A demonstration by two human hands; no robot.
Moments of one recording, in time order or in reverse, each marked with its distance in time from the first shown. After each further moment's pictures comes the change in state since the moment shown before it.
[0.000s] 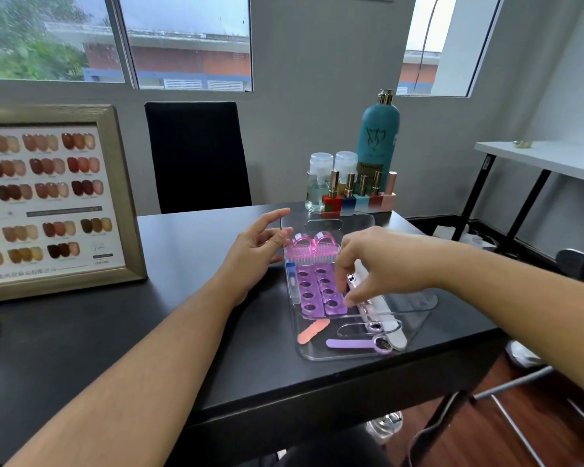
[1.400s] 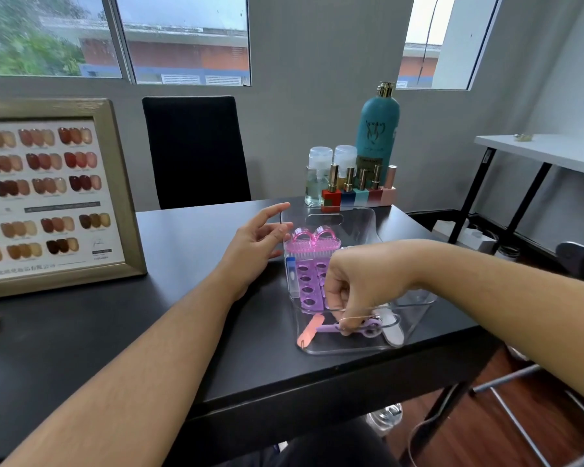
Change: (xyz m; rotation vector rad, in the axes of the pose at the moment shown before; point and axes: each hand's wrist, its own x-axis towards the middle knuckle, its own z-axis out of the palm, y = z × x) left_hand 0.002 -0.004 0.000 0.006 -0.008 0.028; right_hand 0.002 -0.031 0.001 0.167 -0.330 0.037
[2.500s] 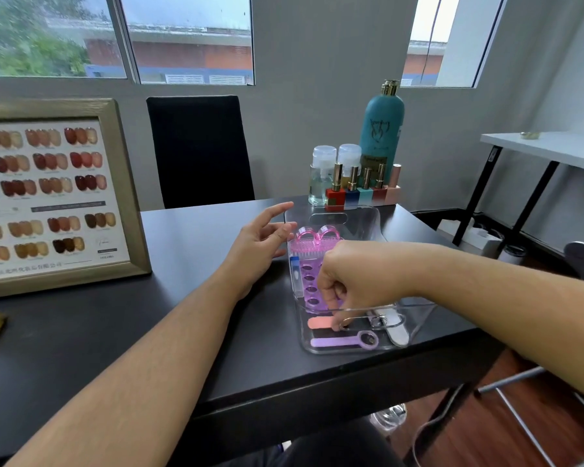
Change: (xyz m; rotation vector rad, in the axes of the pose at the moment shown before) left_hand 0.004 -0.007 -0.003 -0.034 -0.008 0.001; right_hand 0.010 0.000 0.007 -0.258 0.184 -0.166
